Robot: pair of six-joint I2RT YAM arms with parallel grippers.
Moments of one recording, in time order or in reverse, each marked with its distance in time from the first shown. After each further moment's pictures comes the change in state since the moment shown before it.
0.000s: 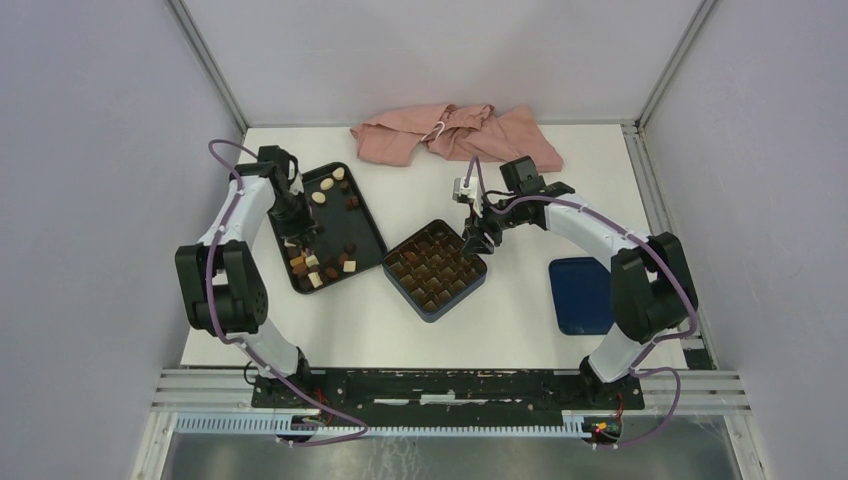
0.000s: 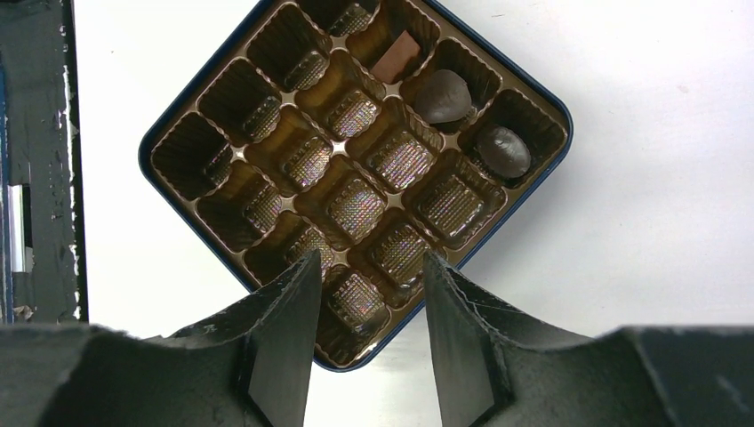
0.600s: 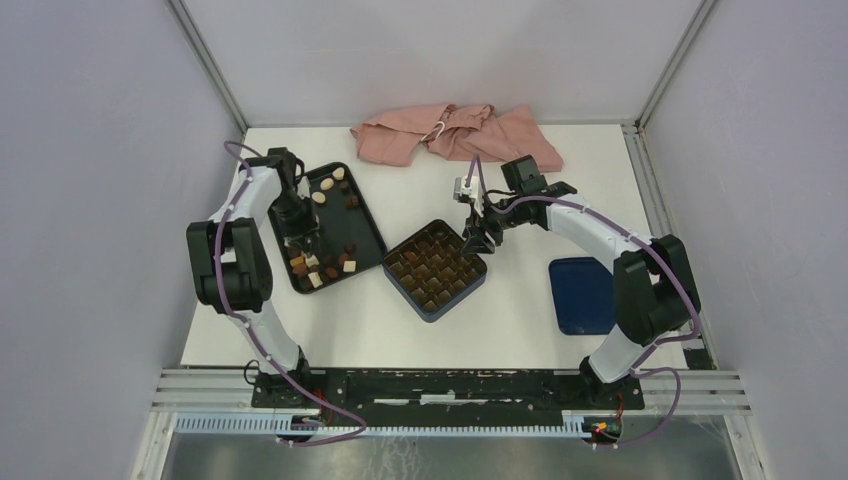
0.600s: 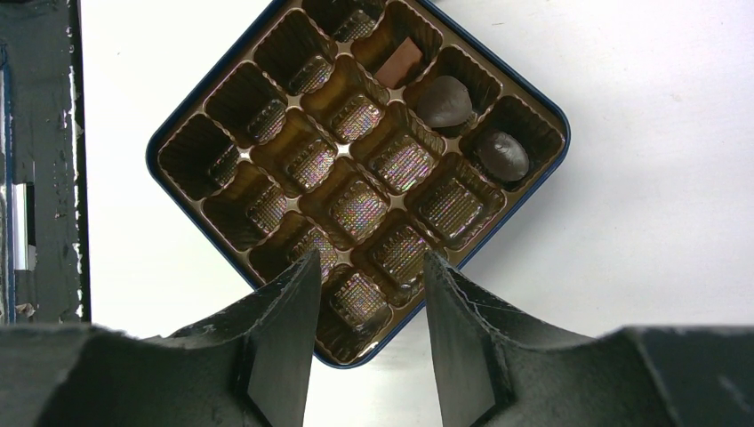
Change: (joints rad) left arm 0.000 0.171 0.089 -0.095 -0.001 0.058; right arm -0.001 -0.017 0.000 -0.010 -0.007 -0.011
